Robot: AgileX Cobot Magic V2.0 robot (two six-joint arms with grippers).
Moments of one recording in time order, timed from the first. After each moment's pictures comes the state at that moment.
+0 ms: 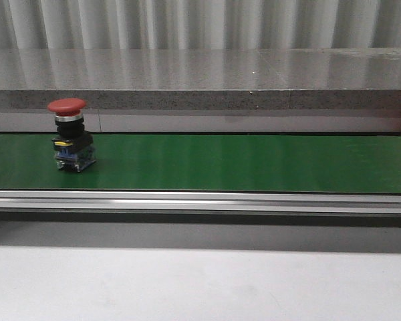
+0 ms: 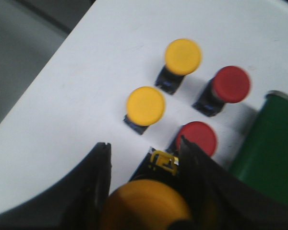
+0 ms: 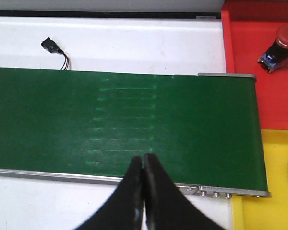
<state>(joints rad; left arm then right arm) 0.39 1.43 -1.11 -0.04 0.69 -0.06 -0.13 0.86 -0.82 0.20 0.73 -0.17</state>
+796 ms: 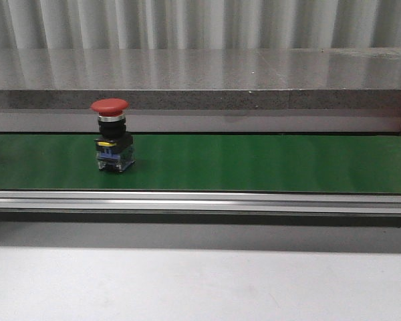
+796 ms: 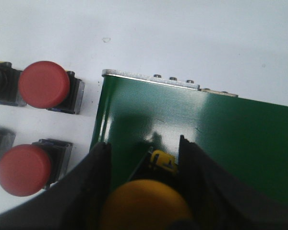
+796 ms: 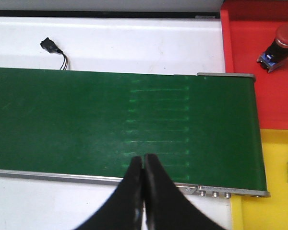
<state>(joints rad) 0.06 1.64 -1.25 -0.03 0.75 -0.04 -0.13 0.86 -0.82 0.20 0.73 -0.17</state>
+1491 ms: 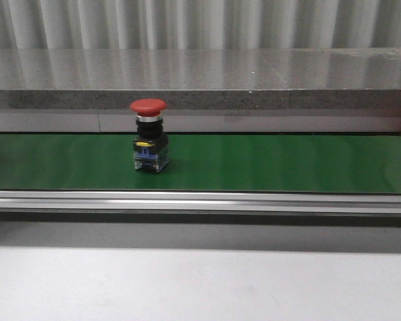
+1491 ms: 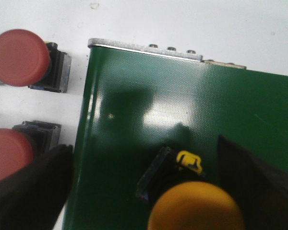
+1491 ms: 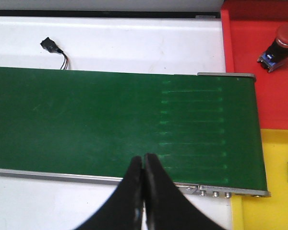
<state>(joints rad) 0.06 1.68 -1.26 -0.06 0.80 0.00 -0.13 0.86 -0.82 0.20 0.73 -0.17</state>
